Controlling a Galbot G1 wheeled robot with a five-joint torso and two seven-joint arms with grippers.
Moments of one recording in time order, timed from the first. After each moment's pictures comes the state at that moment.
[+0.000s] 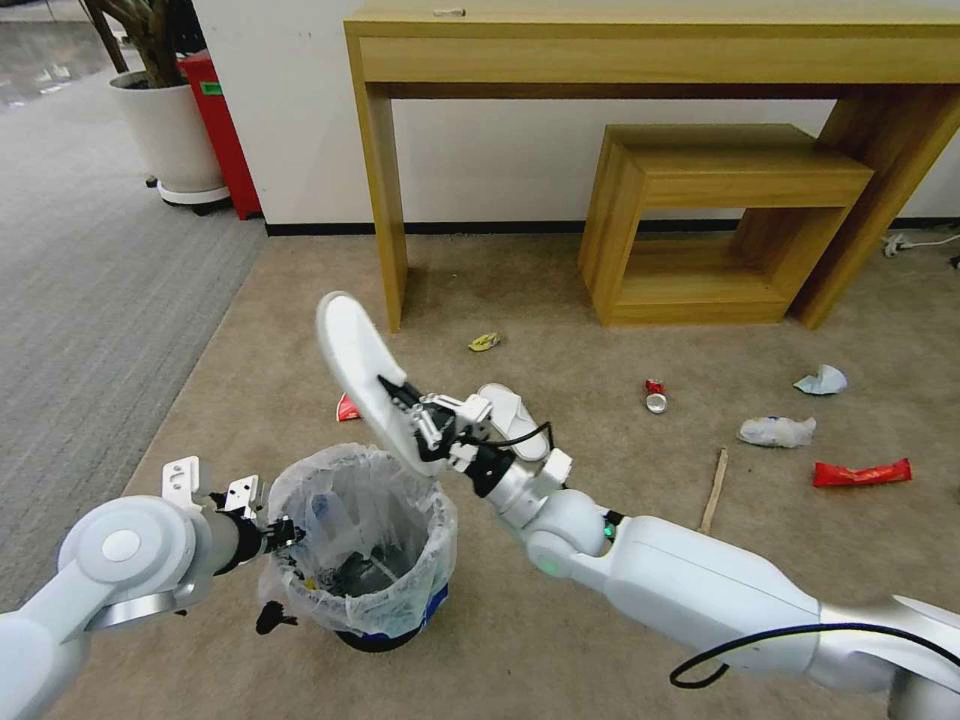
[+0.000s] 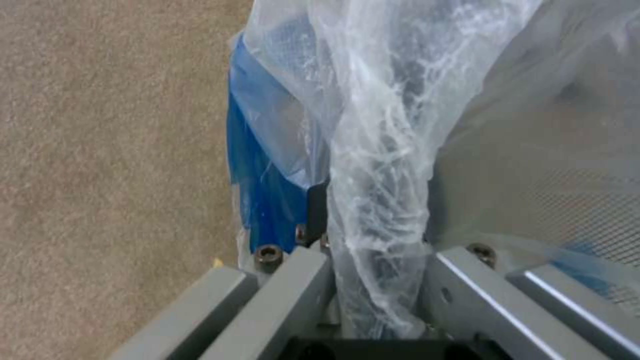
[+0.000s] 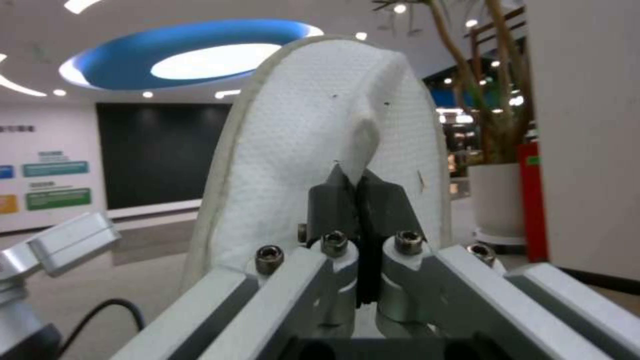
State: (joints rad) left arm 1.27 -0.62 -0.47 -2.14 -1.92 0.74 -0.95; right arm -0.40 1.08 -0.77 1.64 0.86 0.60 -0.03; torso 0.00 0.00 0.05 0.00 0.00
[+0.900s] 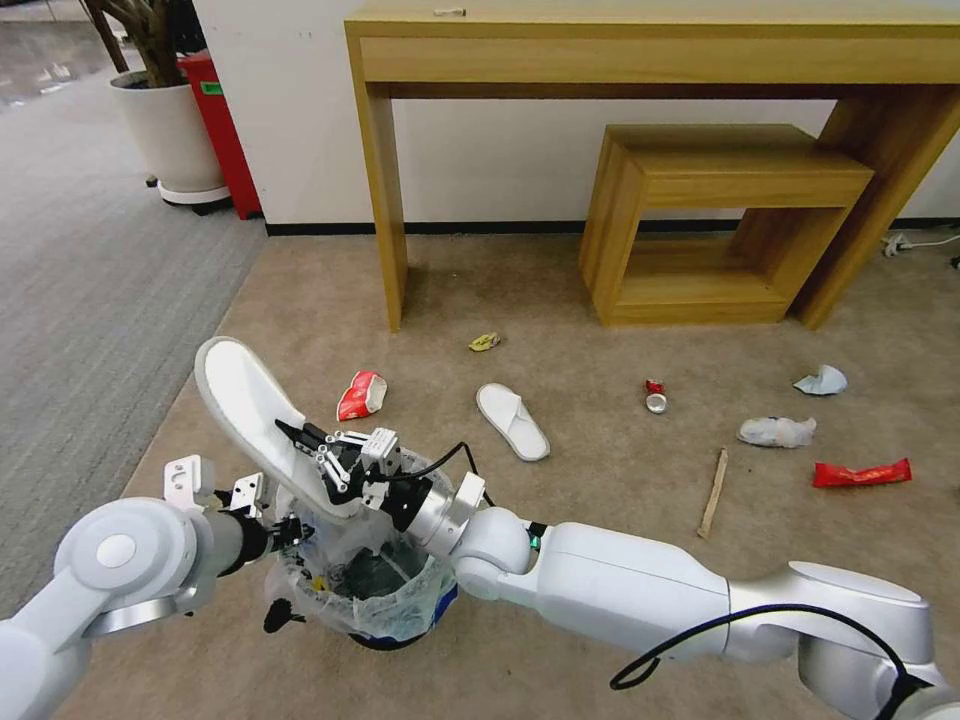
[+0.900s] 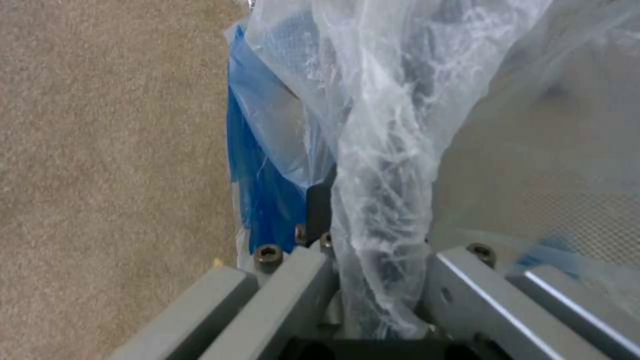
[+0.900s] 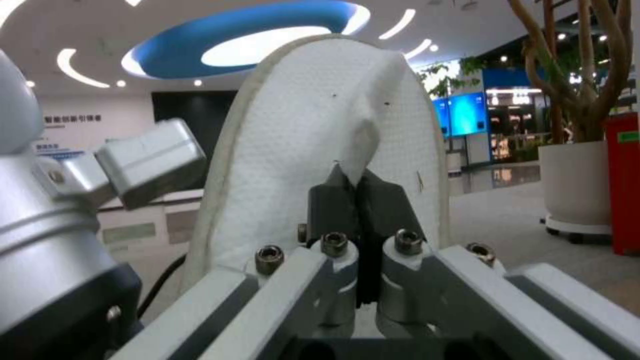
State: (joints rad) left arm 1.28 -0.63 -0.49 -2.19 -1.93 0.74 -0.97; right arm -0.35 1.22 -0.91 1.55 0.85 0.61 -0.03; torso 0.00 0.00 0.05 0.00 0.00
